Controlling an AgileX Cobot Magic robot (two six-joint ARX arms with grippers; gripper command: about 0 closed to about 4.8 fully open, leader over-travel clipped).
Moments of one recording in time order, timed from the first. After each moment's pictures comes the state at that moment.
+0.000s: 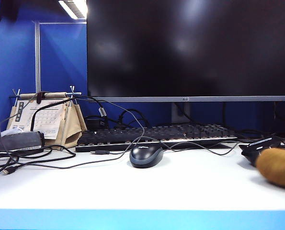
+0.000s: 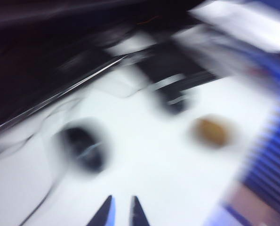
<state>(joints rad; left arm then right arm) -0.56 0.85 0.57 -0.02 0.31 -0.02 0.11 0.01 0.17 -0.22 0.09 0.08</state>
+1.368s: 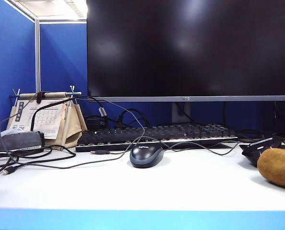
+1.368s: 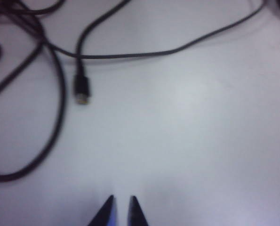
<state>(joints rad) -0.56 0.81 0.08 0.14 -0.27 -0.17 0.11 0.00 0.05 -0.31 0.18 0.11</state>
